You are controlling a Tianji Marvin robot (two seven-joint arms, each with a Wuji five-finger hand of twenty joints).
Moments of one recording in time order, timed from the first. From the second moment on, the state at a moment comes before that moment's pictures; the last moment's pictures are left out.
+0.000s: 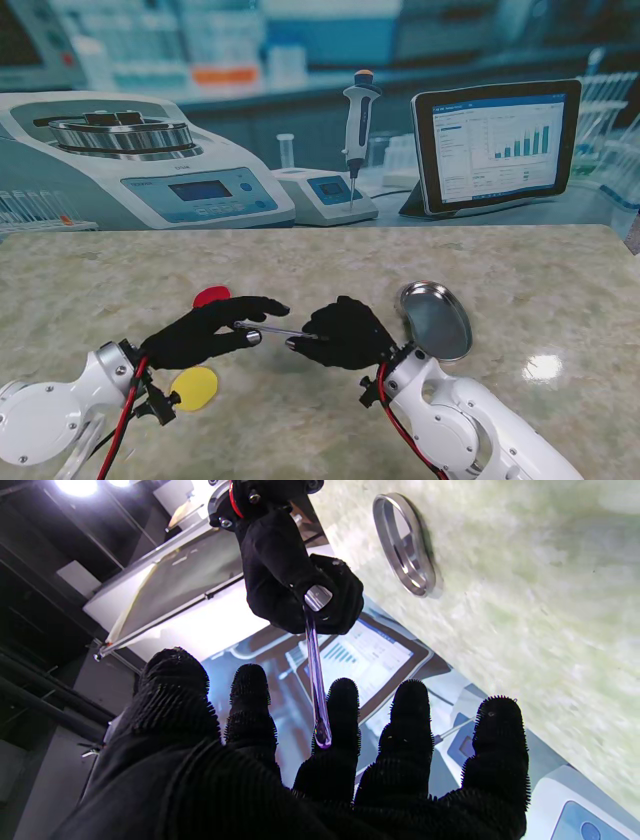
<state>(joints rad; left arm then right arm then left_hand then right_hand) 1.89 -1.03 -1.53 -2.04 0.01 -0.21 -0.52 -1.59 -1.11 1.02 -1.76 -0.75 -0.31 -0.17 0.72 -0.06 0.03 -0.04 0.35 -0.23 0.39 0.26 0.34 0.09 0.30 0.45 0.30 0.25 0.22 0.57 -0.01 0.47 0.54 0.69 0.48 -0.22 0.64 -0.06 1.16 -0.03 1.41 1.40 1.13 0.07 1.43 1.36 0.94 0.17 1.49 1.03 0.48 0.30 1.62 1.16</state>
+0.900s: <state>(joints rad) 1.94 -1.07 -1.59 -2.05 0.40 -0.24 -0.24 -1.71 -1.10 1.16 -1.81 -0.80 -0.31 -0.15 0.70 -0.03 0.02 -0.04 0.27 -0.19 0.34 0.23 0.26 0.06 0.25 0.41 0.19 0.19 0.11 0.54 -0.05 0.41 0.24 0.69 0.48 -0.22 0.64 -0.06 1.16 -0.03 1.41 1.40 1.14 0.07 1.43 1.36 0.94 0.17 1.49 1.03 0.49 0.30 1.63 1.16</state>
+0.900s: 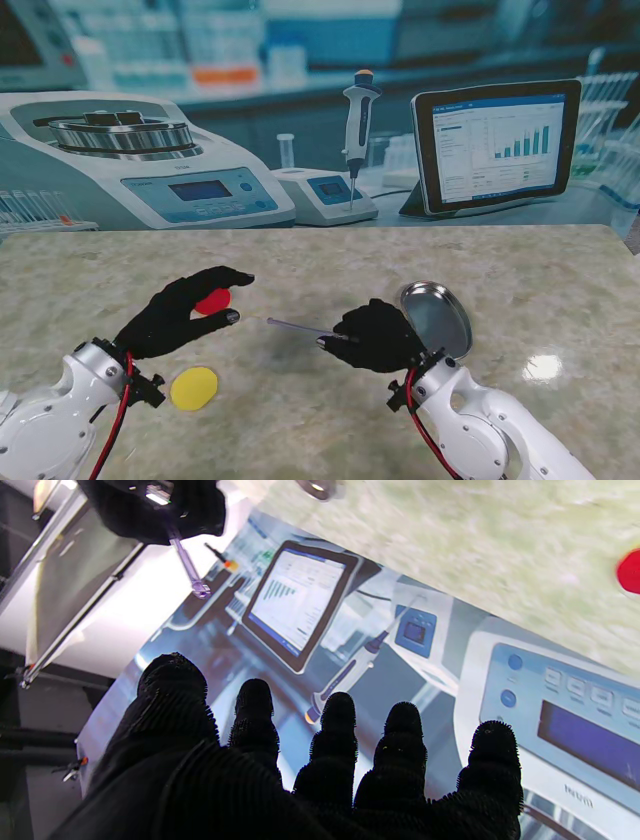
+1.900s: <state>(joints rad) 2.01 -1.08 -1.48 -1.97 0.74 -0.29 -0.04 -1.75 -1.07 1.51 -1.76 -0.90 -0.36 0.01 0.70 -0.01 0.01 -0.04 0.24 -0.15 0.28 0.20 0.22 0.03 0.24 0.37 0.15 0.16 0.10 0.50 -0.09 0.37 0.20 0.69 0.46 -0.22 0.64 -0.06 1.16 -0.04 1.41 1.40 1.14 0.07 1.43 1.36 0.94 0.17 1.49 1.03 0.49 0.30 1.63 1.16</state>
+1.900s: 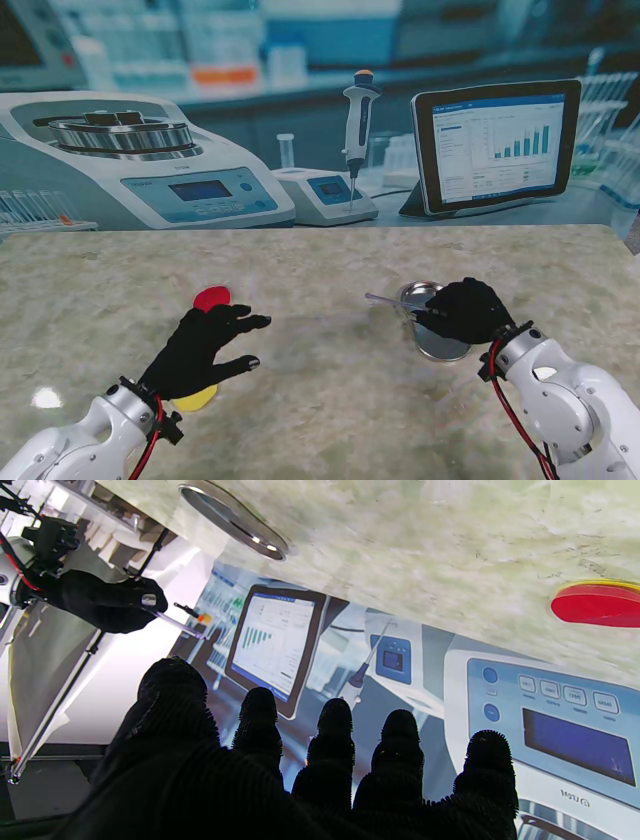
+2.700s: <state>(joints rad) 2.00 -1.08 -1.48 -1.93 0.73 -0.32 -0.01 -1.65 -1.02 1.54 -1.54 -1.06 -0.34 0.10 0.70 -0.01 0.01 -0.04 0.24 -0.15 0.28 0.20 0.22 0.03 0.24 0.37 0.14 0.16 0.09 0.49 -0.10 0.36 0.18 0.68 0.43 -0.22 0.65 -0.06 1.16 -0.06 1.41 1.40 1.14 0.05 1.43 1.36 0.94 0.15 1.49 1.03 0.50 0.28 1.63 1.16</state>
